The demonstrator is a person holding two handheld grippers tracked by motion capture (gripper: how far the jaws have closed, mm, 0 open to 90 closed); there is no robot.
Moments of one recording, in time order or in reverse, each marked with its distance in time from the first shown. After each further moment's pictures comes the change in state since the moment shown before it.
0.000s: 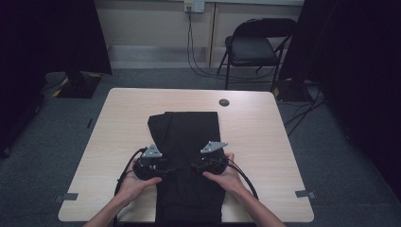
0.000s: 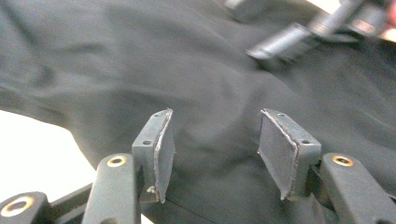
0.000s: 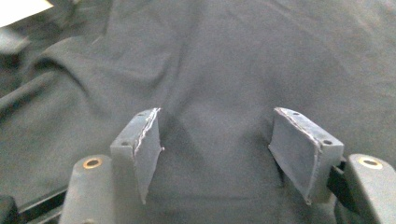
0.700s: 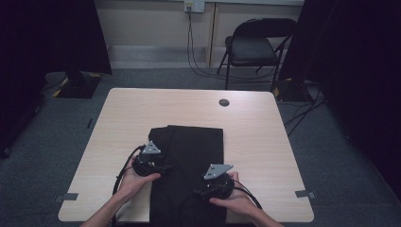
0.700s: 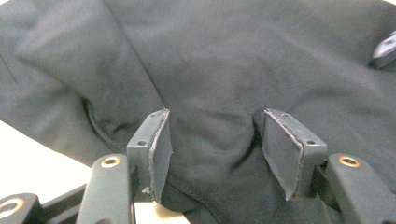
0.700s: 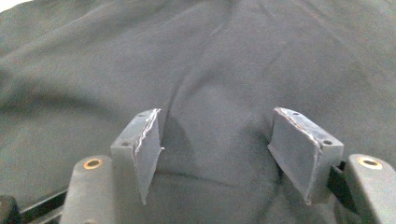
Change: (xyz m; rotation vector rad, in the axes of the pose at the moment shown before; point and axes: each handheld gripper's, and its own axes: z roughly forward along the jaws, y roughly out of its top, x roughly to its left) left arm 0.013 -0.005 0.014 0.052 0.037 -0.017; right arm 0.049 -0.036 -0.042 0.024 0.145 -0.110
